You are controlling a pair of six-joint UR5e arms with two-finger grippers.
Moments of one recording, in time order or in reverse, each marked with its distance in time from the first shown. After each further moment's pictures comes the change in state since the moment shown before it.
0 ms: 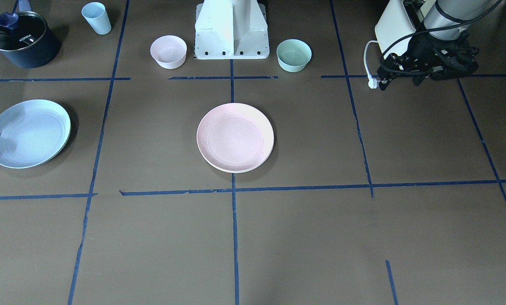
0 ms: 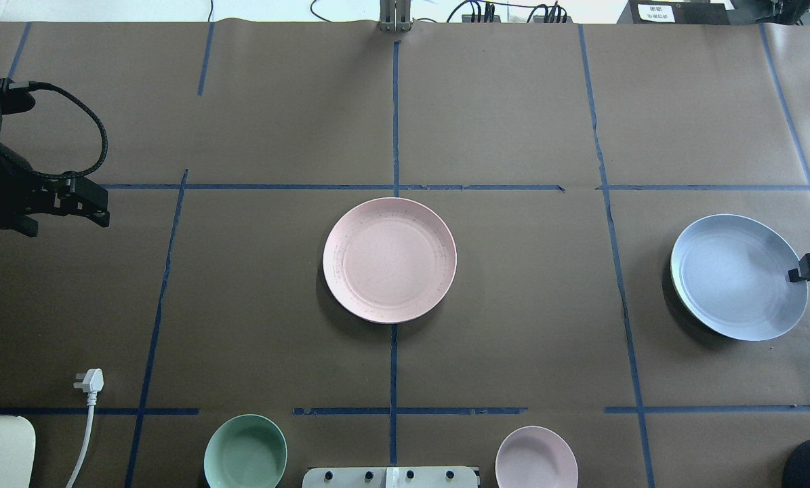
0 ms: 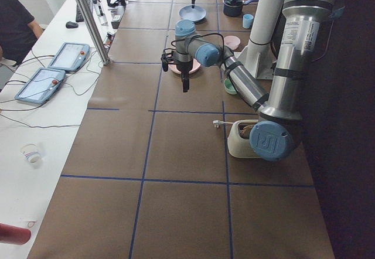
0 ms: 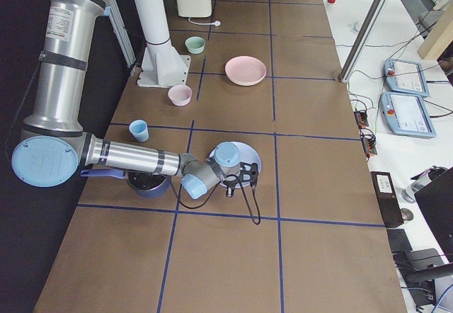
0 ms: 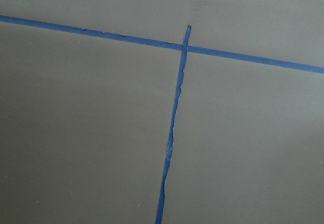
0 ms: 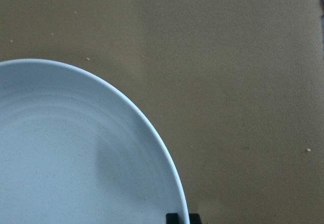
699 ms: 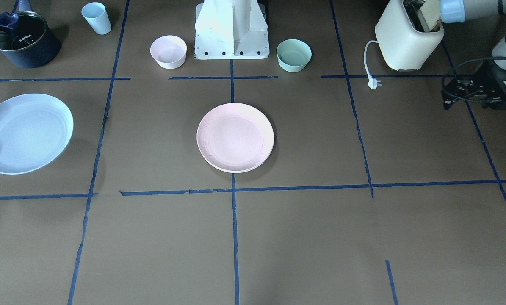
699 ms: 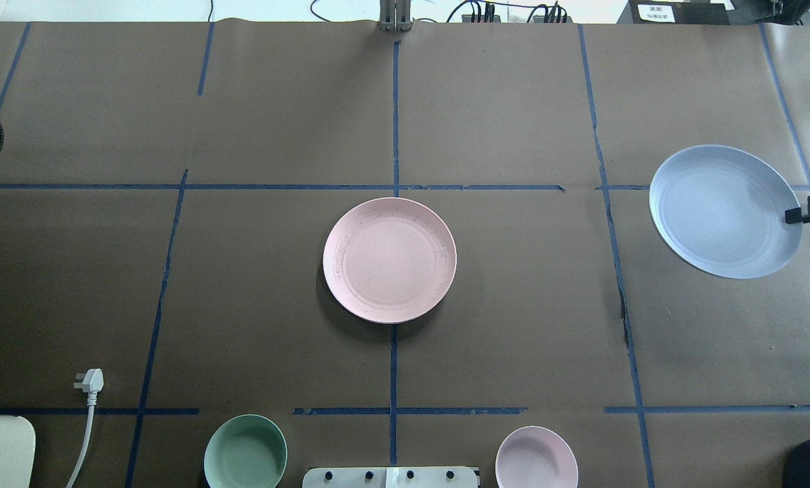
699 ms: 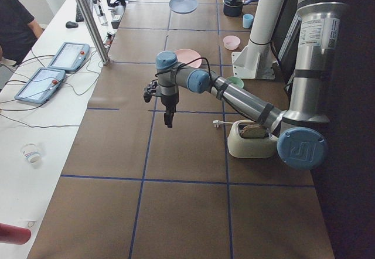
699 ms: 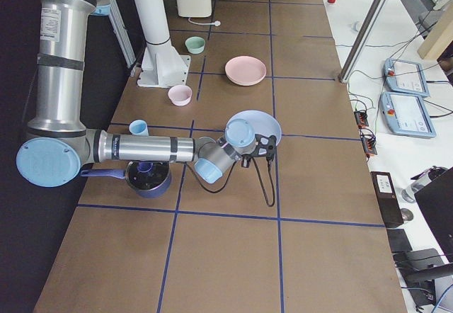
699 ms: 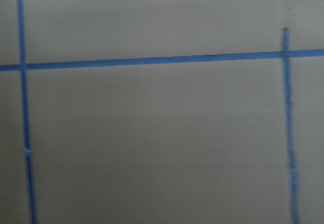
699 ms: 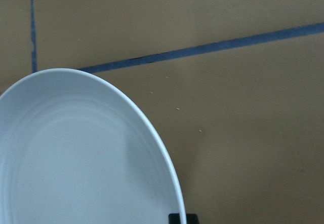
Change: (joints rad) left arm -0.261 0.097 0.247 -0.019 -0.003 0.644; right arm 0.134 0.117 0.127 0.008 0.210 0.242
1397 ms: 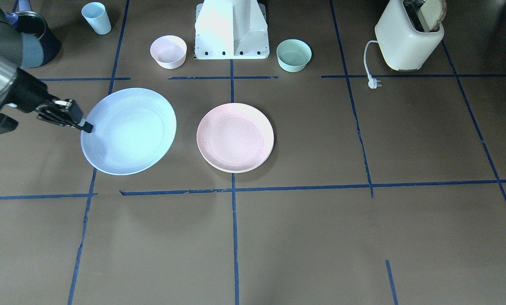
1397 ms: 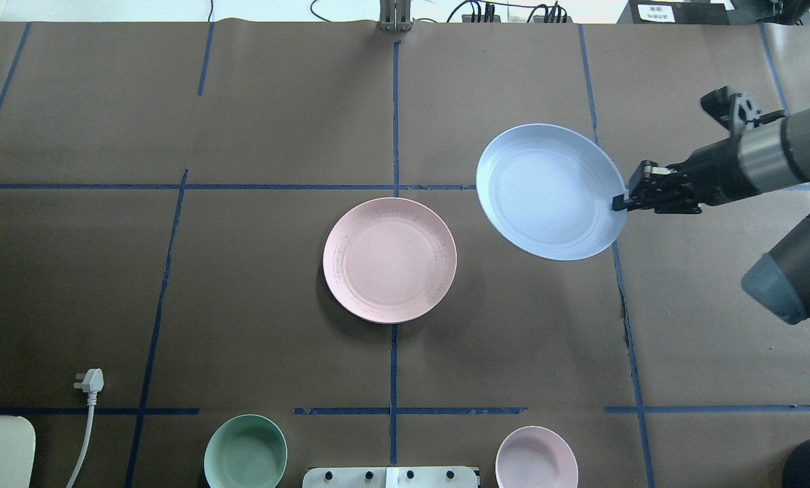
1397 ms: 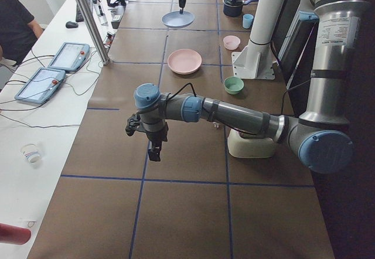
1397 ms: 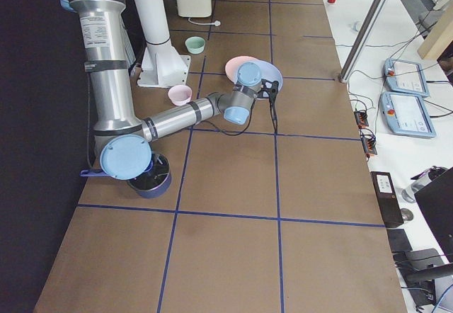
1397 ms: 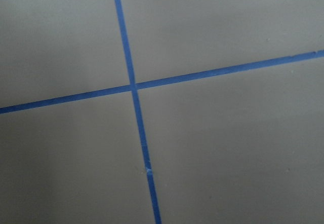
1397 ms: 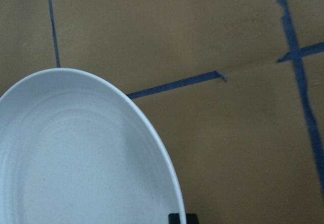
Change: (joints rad) left arm -0.251 0.002 0.194 0.003 -0.131 0.384; right arm -0.378 0.230 0.120 -0.006 -0.241 0.430
